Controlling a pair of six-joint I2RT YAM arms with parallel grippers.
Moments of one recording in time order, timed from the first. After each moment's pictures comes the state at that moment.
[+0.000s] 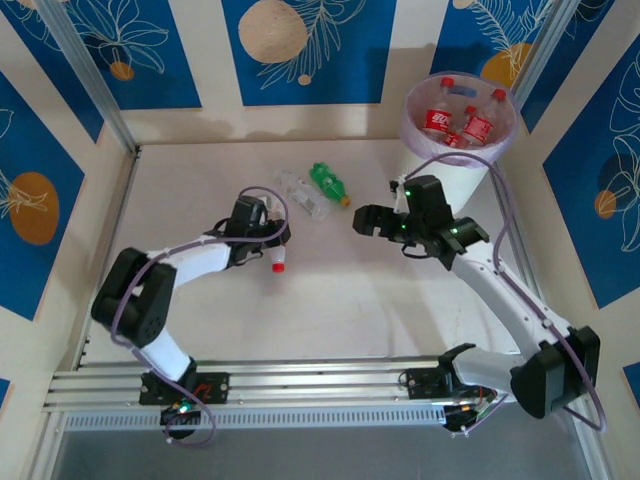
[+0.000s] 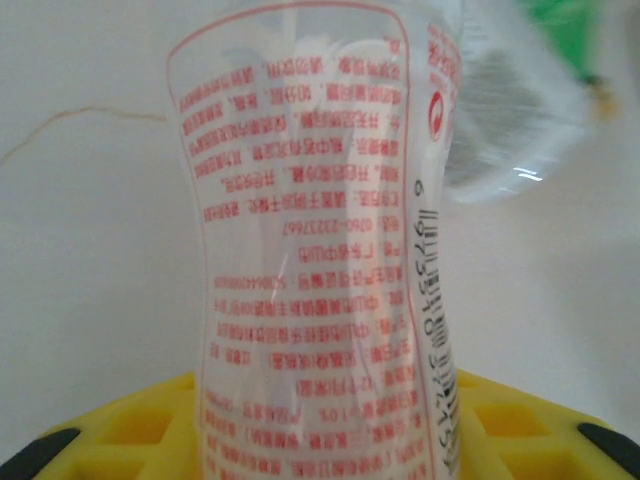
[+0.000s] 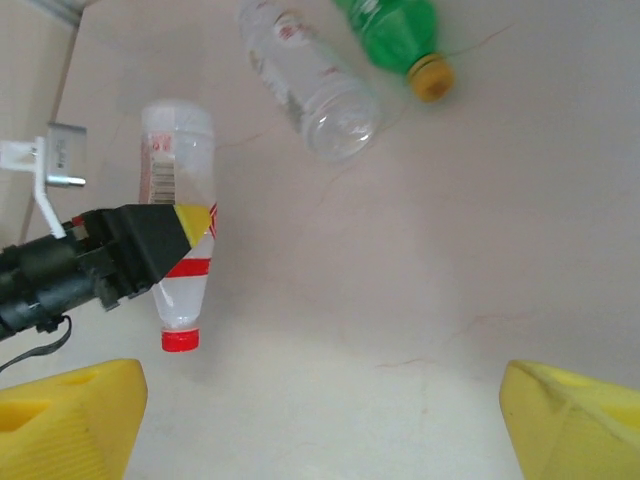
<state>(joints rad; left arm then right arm) -0.47 1.61 0.86 0.03 0.14 -0.56 0.42 1.20 1.06 -0.60 -0.22 0.54</state>
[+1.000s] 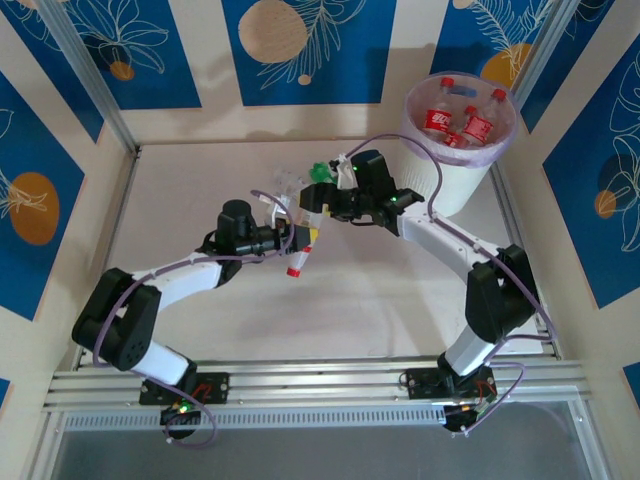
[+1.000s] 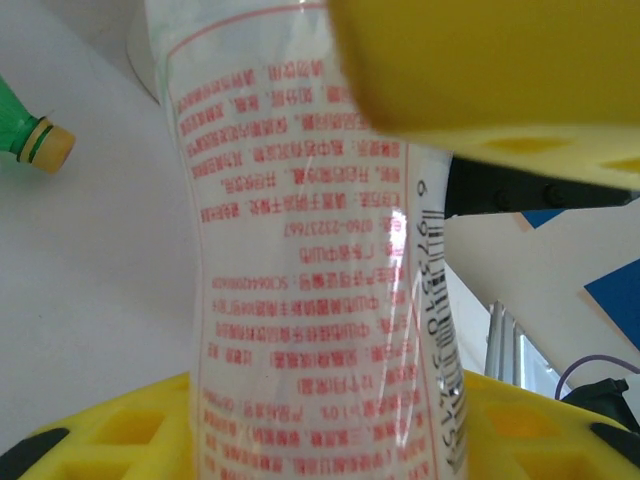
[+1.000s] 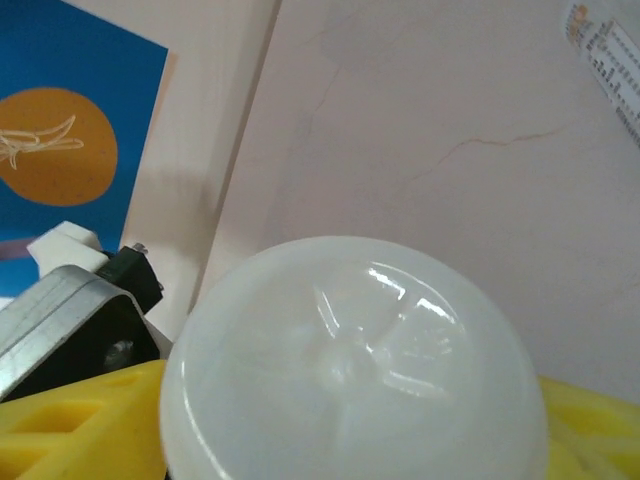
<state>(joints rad) -0.50 1.49 0.73 0.48 0.71 -0.52 0.53 1.64 1.29 -0.25 -0.56 0.70</state>
